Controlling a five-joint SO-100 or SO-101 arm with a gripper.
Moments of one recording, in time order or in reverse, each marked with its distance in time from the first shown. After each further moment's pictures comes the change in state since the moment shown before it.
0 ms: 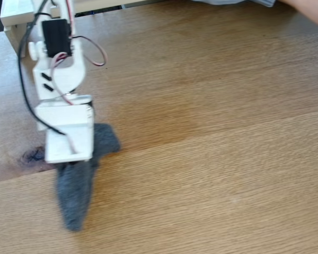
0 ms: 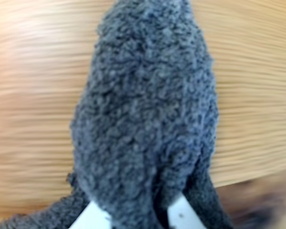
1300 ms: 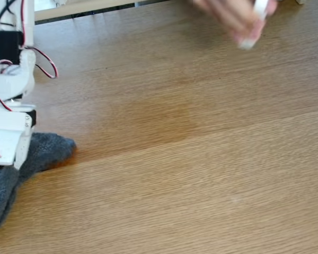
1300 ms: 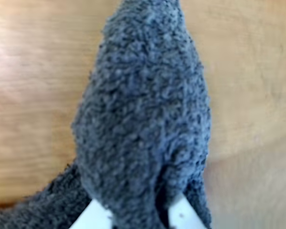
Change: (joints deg) arm 23.9 -3.0 -0.1 -6.0 -16.5
